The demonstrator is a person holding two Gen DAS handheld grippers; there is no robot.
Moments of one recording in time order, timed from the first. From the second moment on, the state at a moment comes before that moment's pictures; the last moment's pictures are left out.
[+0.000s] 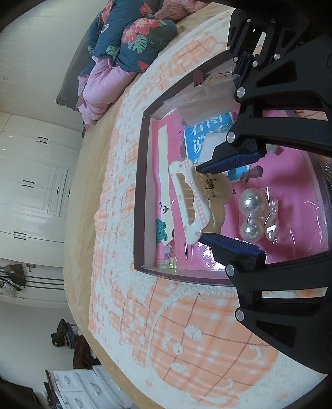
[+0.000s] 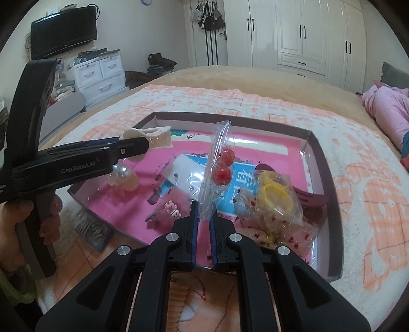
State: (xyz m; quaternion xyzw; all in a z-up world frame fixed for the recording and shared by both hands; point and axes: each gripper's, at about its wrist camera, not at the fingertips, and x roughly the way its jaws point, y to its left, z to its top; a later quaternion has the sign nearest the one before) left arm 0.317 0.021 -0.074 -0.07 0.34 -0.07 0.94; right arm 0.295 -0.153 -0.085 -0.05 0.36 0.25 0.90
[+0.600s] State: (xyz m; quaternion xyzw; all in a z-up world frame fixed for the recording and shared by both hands) left arm 0.310 0.016 -0.070 -0.07 0.33 -0.08 0.94; right arm 0.280 -0.166 -0.079 -0.03 0.35 0.25 0.90
